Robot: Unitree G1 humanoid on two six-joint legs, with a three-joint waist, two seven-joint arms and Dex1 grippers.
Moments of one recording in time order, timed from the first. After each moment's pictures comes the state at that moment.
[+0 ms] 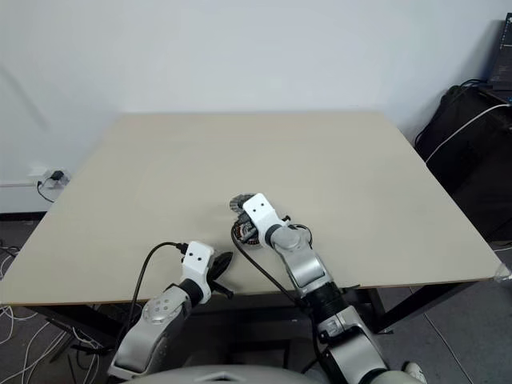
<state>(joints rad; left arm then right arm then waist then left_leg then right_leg) 0.21 0.15 -0.23 -0.20 -0.06 0.33 -0.31 -0.41 -0.02 0.34 0.19 -0.09 0.52 0.29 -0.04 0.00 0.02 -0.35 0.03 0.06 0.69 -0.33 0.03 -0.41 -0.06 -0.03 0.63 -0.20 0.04</state>
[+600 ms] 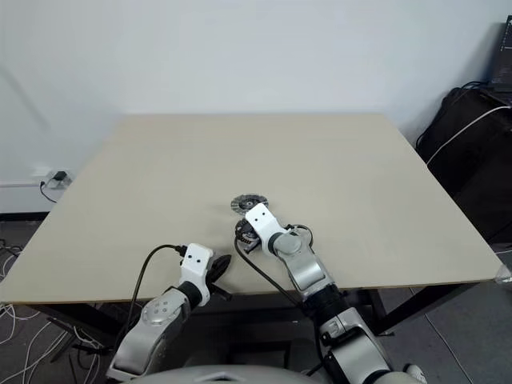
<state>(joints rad) 0.22 0.14 -0.23 -0.20 -0.06 0.34 -0.31 -0.38 -0.07 0.36 0.26 -0.11 0.54 0.33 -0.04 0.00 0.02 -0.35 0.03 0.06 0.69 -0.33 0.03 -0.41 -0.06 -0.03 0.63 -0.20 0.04</state>
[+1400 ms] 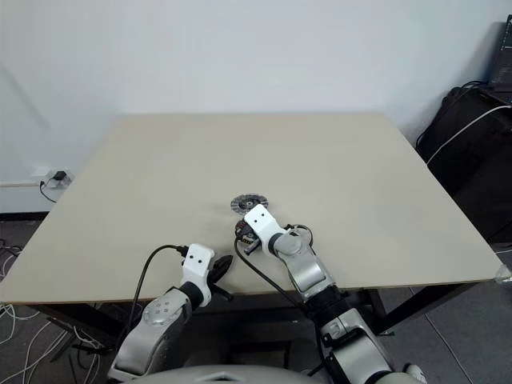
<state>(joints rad) 0.22 0.14 -0.24 -0.20 -0.06 0.34 -0.31 -0.37 -0.07 0.38 0.23 -0.13 0.55 0.35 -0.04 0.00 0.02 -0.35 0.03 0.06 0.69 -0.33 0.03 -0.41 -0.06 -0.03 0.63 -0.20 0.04</state>
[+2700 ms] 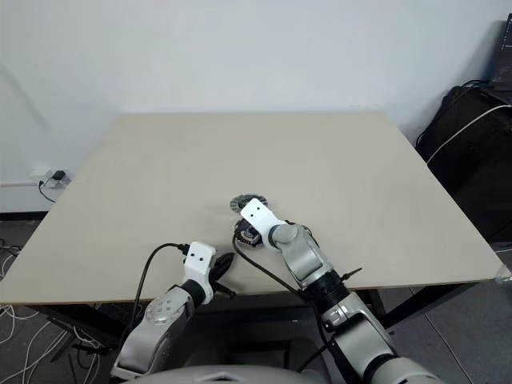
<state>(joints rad) 0.21 0.12 -0.24 -0.20 -0.06 0.33 -0.30 -0.48 -0.12 0.46 0.21 -0.18 0.75 0.41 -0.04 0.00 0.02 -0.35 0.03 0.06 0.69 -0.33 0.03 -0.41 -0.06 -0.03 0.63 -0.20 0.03</state>
